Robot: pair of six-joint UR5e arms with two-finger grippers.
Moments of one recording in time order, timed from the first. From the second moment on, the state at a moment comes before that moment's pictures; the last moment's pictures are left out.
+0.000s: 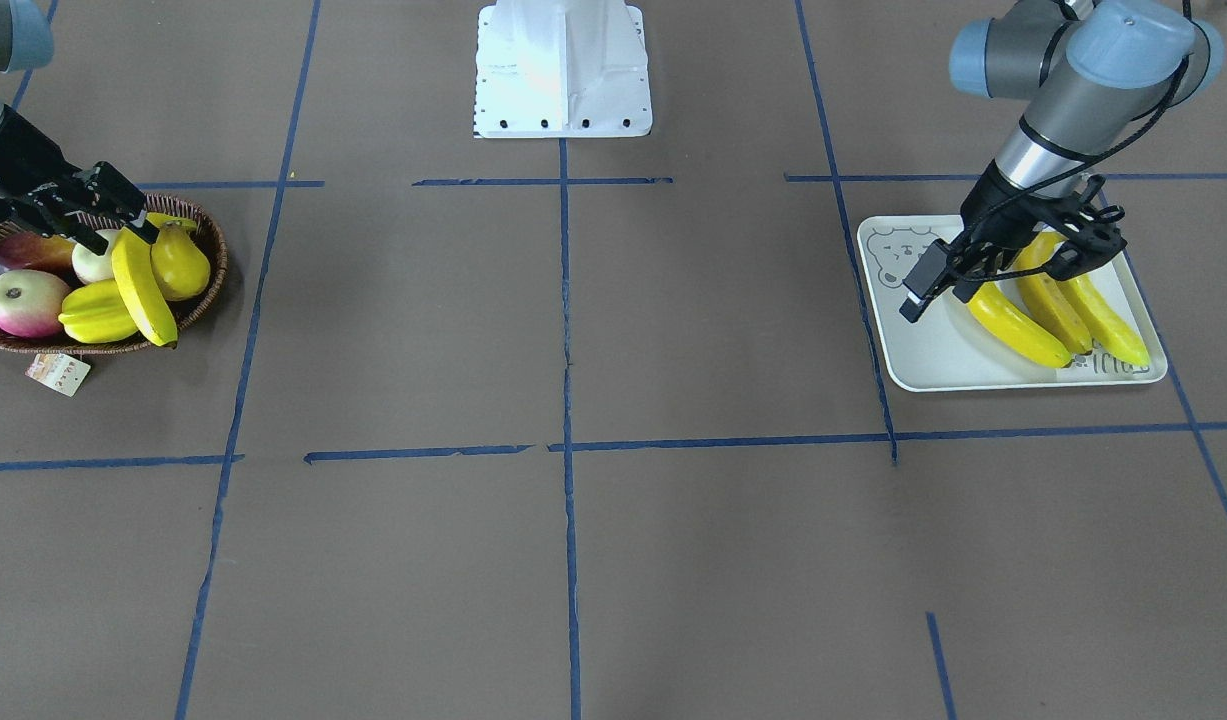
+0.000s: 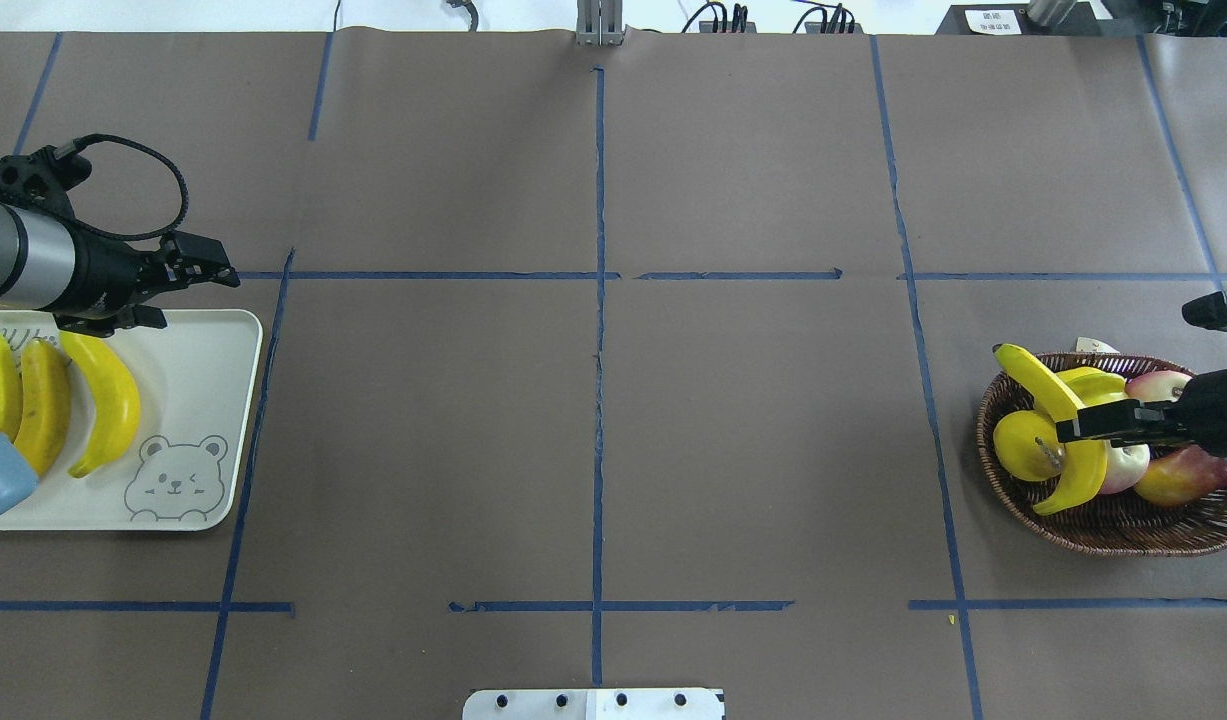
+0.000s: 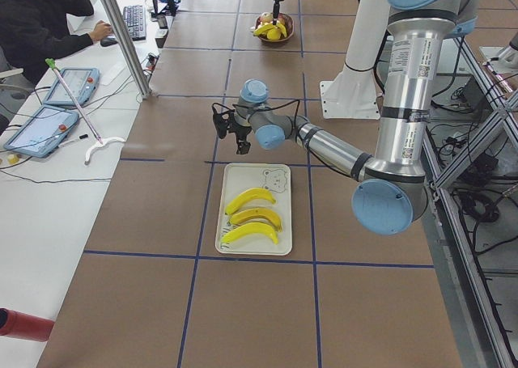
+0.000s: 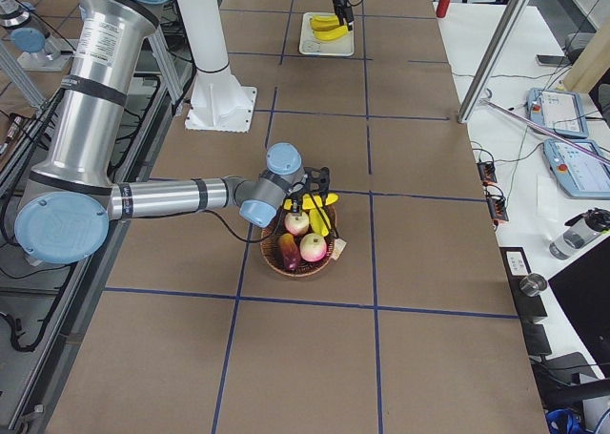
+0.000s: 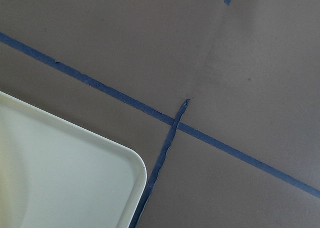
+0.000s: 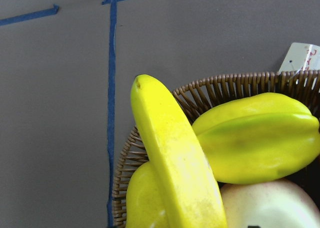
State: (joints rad) left arm -0.87 -1.65 -1.88 -2.11 -1.99 -1.49; right arm 0.87 -1.87 1.86 -0.62 2.20 1.11
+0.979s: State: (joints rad) left arm -0.87 -1.65 -1.88 -2.11 -1.99 -1.49; right arm 0.87 -1.86 1.85 -0.62 2.21 1.11
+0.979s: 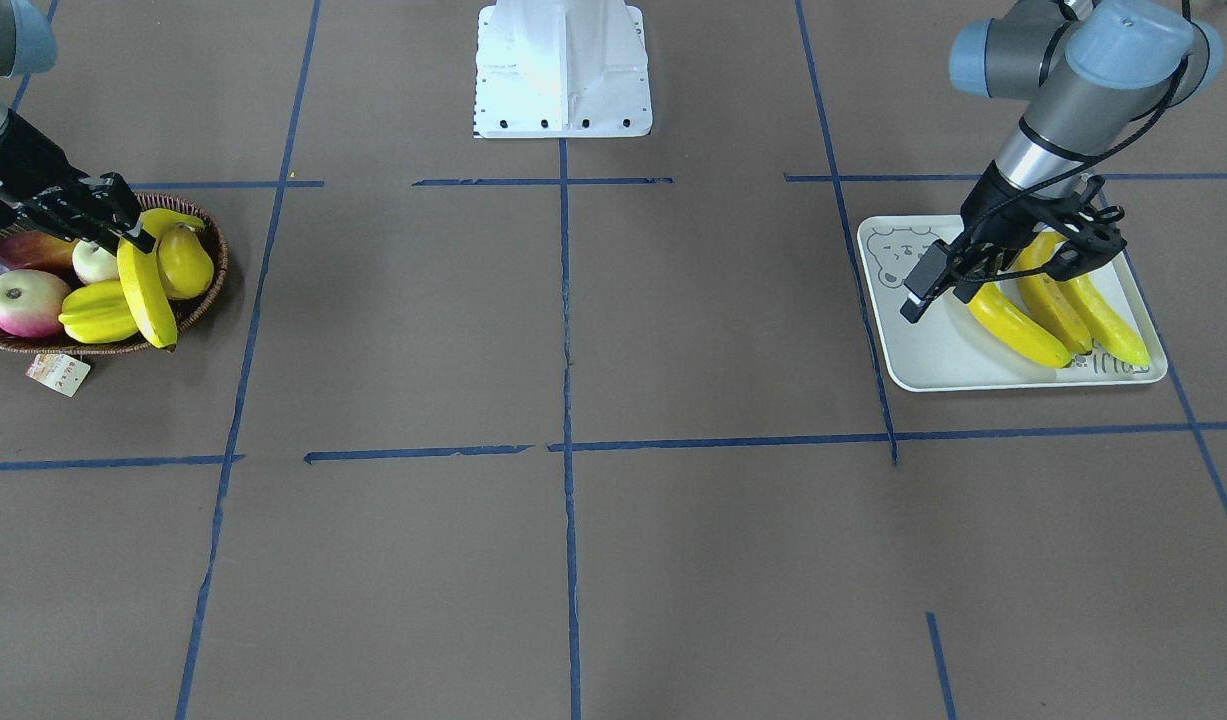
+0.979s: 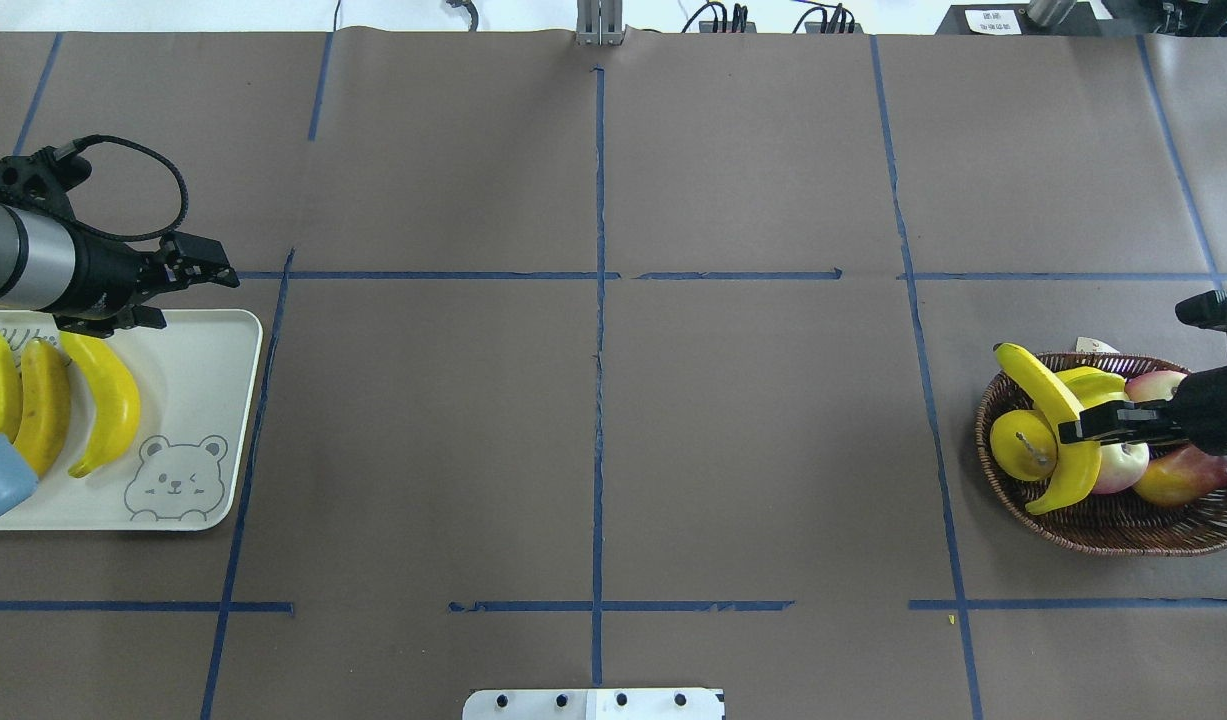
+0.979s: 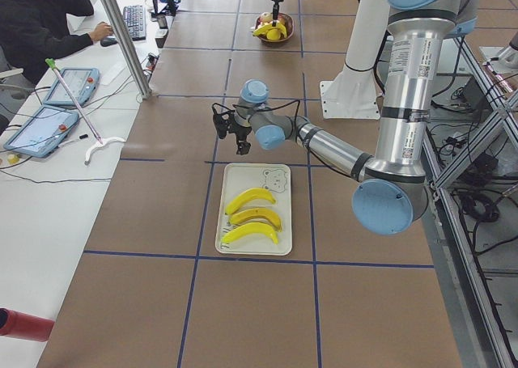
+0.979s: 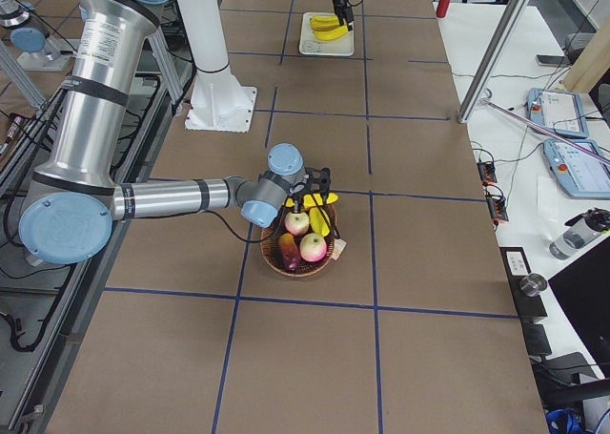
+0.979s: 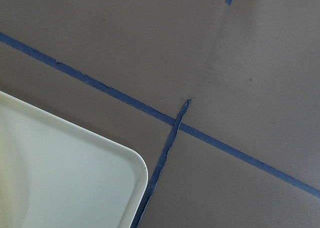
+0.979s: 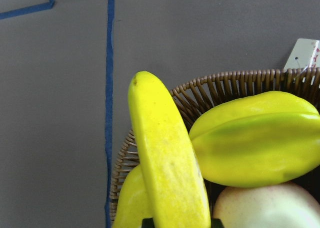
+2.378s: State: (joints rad) left arm -0.82 -1.78 -1.89 -2.12 -2.00 -1.50; right arm 0.98 -1.53 1.96 -0.79 2.40 1.16
